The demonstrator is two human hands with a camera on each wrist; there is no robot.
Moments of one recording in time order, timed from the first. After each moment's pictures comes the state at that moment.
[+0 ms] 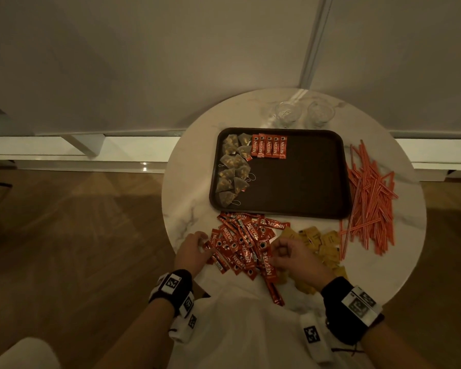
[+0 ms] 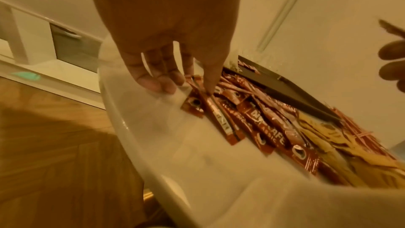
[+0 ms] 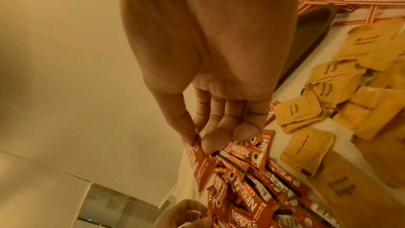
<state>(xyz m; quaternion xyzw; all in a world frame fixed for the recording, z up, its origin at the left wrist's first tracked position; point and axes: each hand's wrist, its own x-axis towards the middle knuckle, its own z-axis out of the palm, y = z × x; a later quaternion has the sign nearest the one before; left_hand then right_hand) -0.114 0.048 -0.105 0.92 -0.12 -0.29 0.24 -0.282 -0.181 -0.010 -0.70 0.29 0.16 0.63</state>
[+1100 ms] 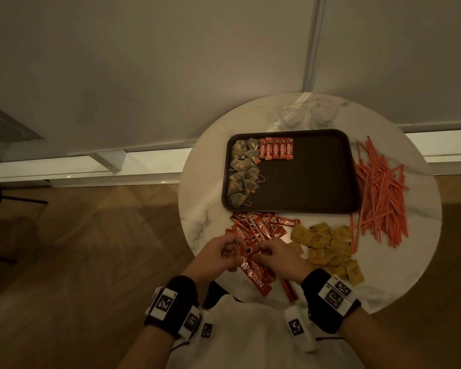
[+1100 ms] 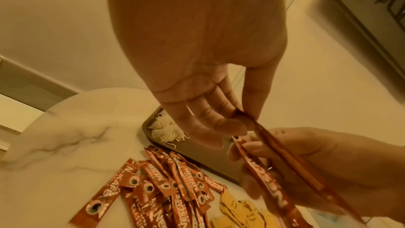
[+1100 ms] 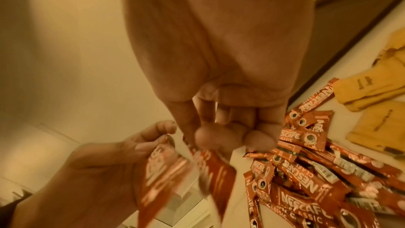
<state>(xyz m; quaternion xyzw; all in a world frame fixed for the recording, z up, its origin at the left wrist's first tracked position) -0.156 0.032 0.036 0.75 -0.22 -0.46 0.42 -0.260 -0.134 0.005 -0.77 0.18 0.17 0.59</state>
